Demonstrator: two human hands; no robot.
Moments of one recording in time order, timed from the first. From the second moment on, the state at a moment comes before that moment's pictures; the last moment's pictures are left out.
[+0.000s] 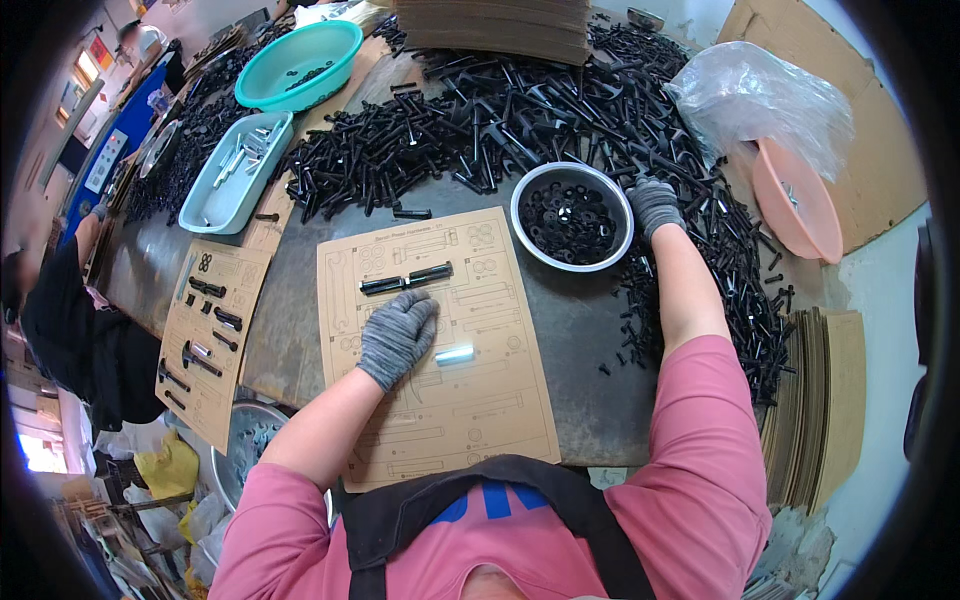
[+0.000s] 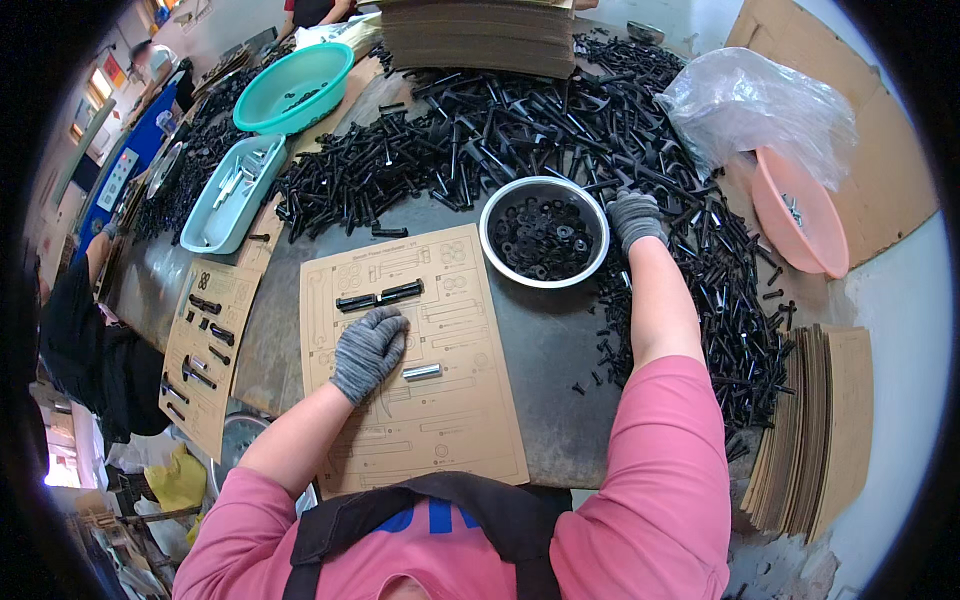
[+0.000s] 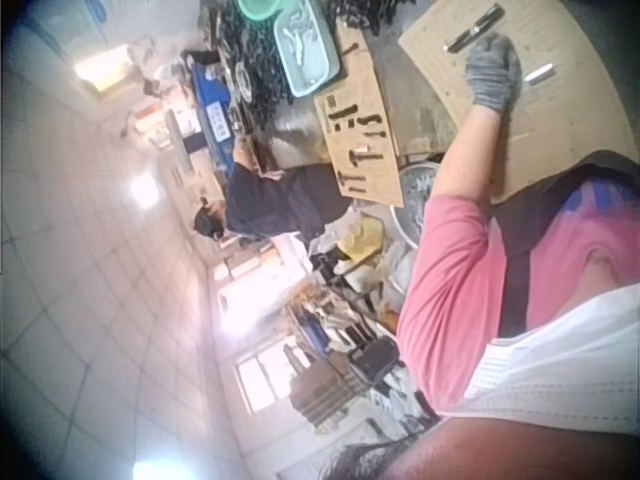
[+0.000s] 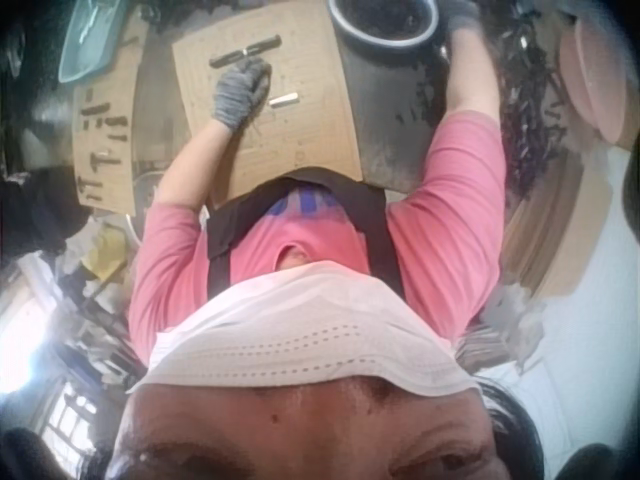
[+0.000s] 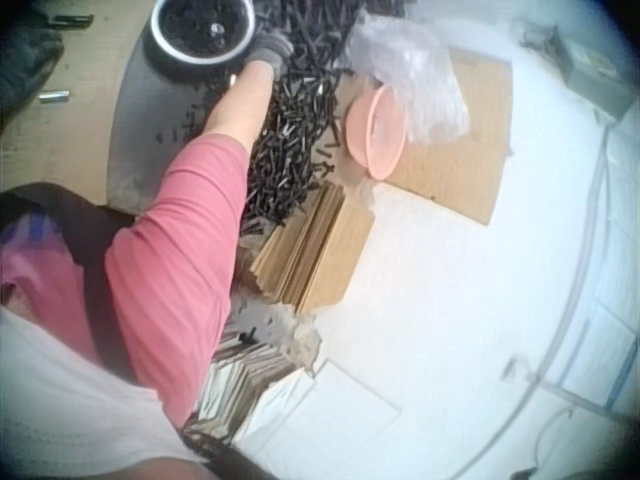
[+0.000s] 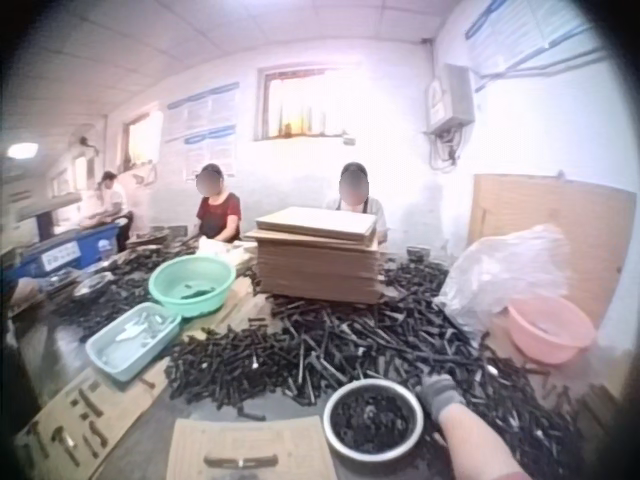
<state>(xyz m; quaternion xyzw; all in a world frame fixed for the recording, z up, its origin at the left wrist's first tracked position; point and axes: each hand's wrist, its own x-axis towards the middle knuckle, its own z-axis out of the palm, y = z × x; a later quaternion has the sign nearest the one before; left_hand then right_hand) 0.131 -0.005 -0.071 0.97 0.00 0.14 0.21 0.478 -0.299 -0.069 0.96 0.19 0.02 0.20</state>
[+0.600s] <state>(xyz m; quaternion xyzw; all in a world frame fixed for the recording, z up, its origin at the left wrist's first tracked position) 0.131 -0.002 -0.077 0.97 -0.02 0.16 0.20 0.474 -0.378 -0.036 0.96 0.18 0.18 -0.09</state>
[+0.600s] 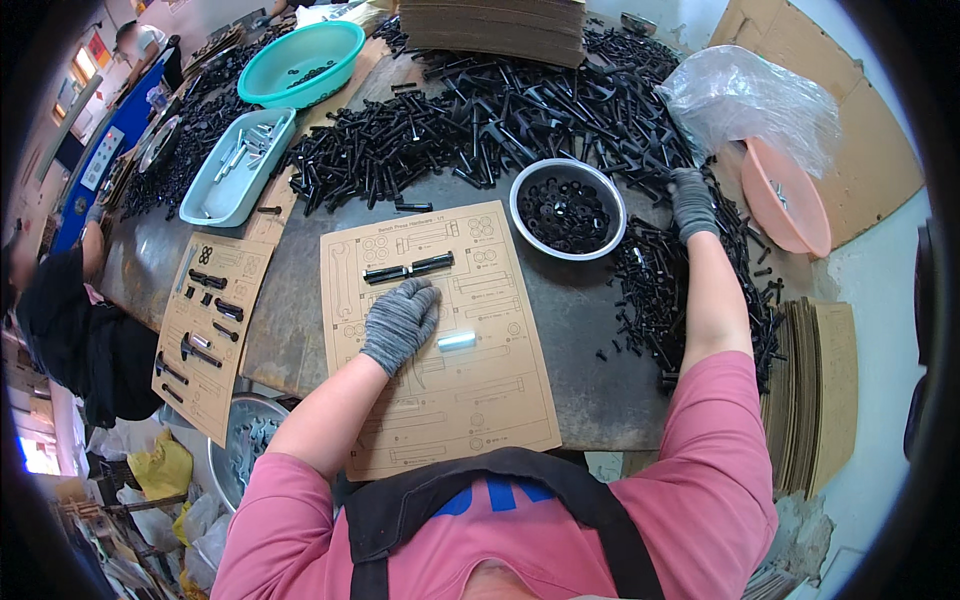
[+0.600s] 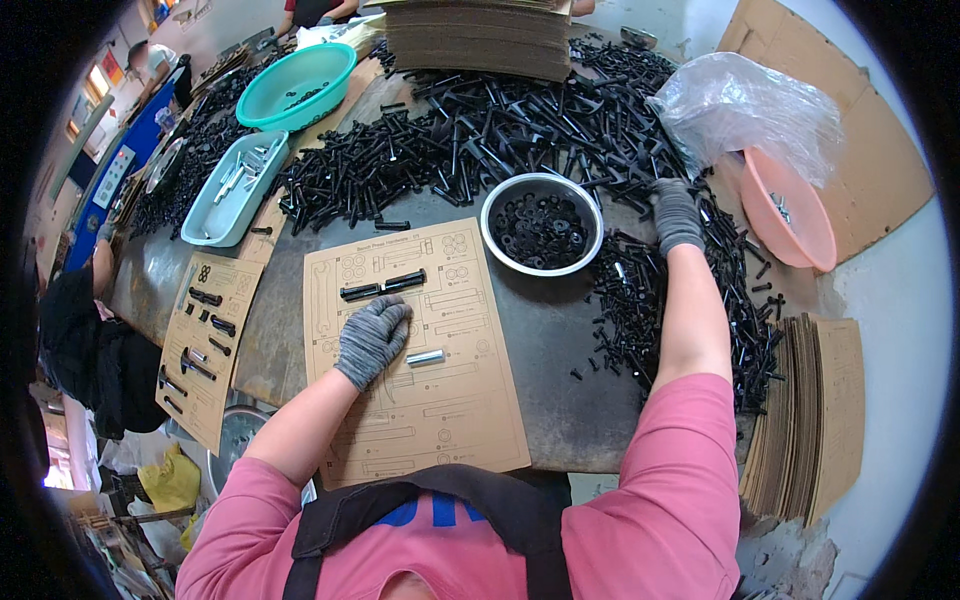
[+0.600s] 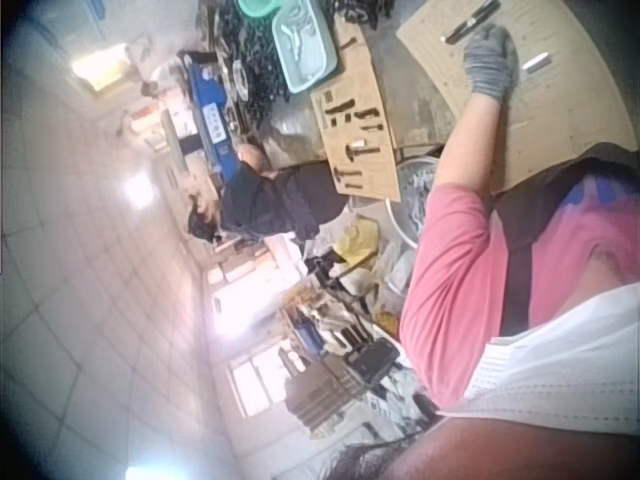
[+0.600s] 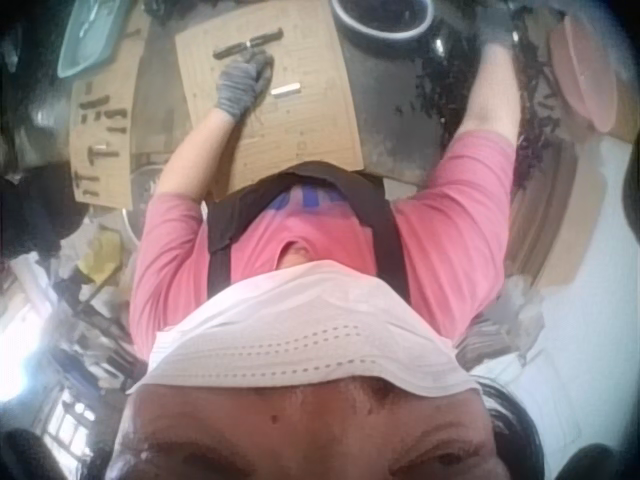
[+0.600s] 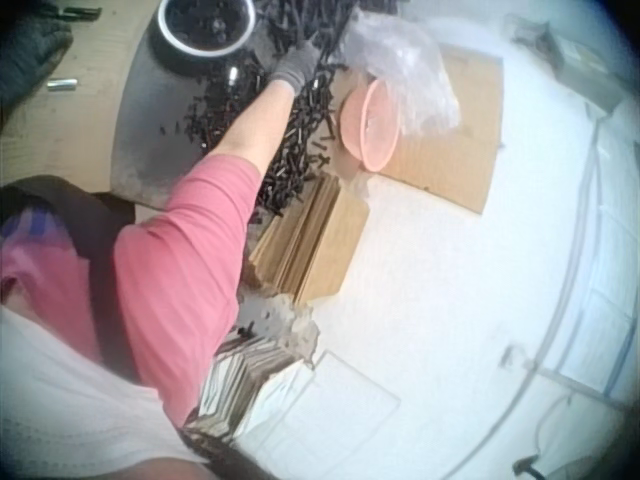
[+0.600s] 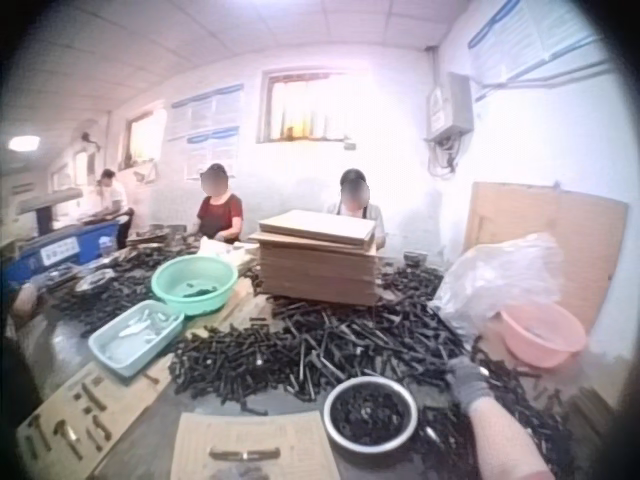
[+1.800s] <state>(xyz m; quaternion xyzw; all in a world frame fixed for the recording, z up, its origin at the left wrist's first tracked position) 0.059 -0.024 -0.064 0.97 -0.06 0.09 0.20 0.169 -0.302 -0.050 0.48 0.02 -0.18 -0.86</state>
